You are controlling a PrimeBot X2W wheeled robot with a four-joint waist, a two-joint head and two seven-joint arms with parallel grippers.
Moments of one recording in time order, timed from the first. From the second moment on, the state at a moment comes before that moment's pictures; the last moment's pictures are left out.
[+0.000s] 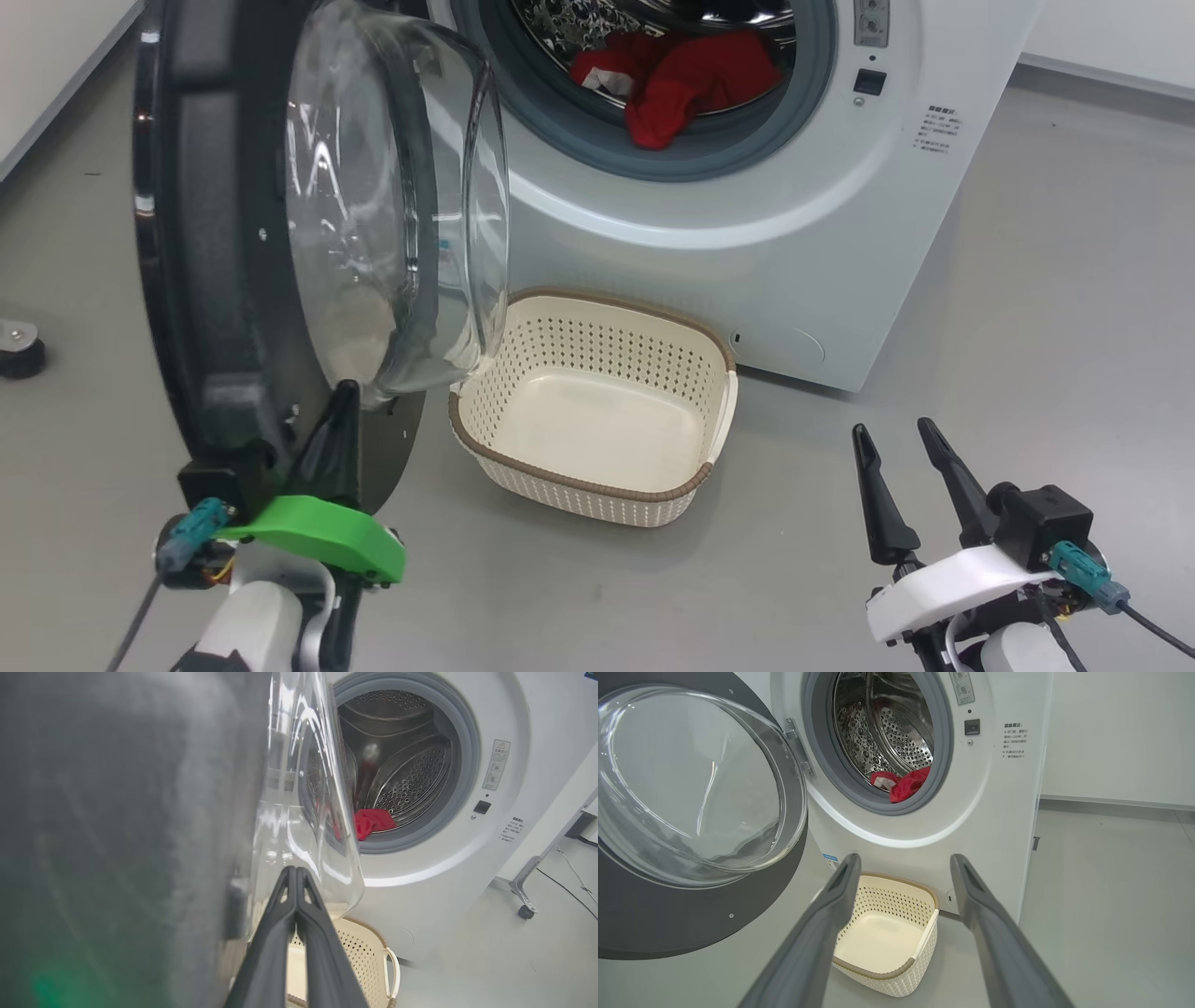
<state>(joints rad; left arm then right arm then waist) -0.25 0.06 -0.27 0.38 -0.54 0.03 -0.22 -0.01 -0.15 0.31 0.17 0.47 0.07 -0.25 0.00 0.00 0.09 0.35</state>
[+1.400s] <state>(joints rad) -0.25 0.20 0.17 0.35 -0.71 0.07 -0.25 -0.08 -0.25 0.30 0.09 0.42 0.07 -0.16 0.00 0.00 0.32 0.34</state>
